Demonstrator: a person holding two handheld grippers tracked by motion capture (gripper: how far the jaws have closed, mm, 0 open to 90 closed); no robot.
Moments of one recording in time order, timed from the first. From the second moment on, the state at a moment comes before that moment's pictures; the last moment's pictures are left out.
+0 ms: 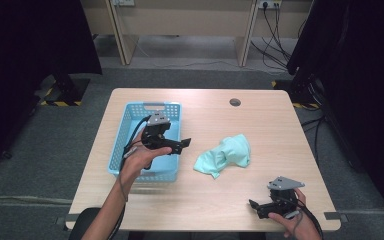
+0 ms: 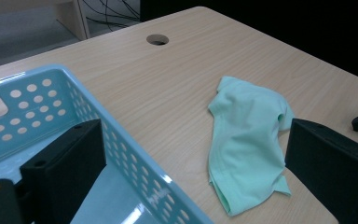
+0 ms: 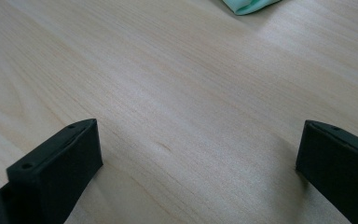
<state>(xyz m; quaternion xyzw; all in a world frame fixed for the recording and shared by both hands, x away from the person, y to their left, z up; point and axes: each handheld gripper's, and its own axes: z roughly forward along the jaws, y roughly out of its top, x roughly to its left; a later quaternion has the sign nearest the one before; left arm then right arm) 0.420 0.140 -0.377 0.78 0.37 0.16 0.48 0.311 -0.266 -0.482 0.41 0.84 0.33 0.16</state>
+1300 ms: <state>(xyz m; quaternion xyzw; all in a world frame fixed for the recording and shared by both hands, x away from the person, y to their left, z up) 0.385 0.172 -0.382 0.78 0.37 0.17 0.47 0.311 -0.266 -0.482 0.41 0.84 0.33 0.16</state>
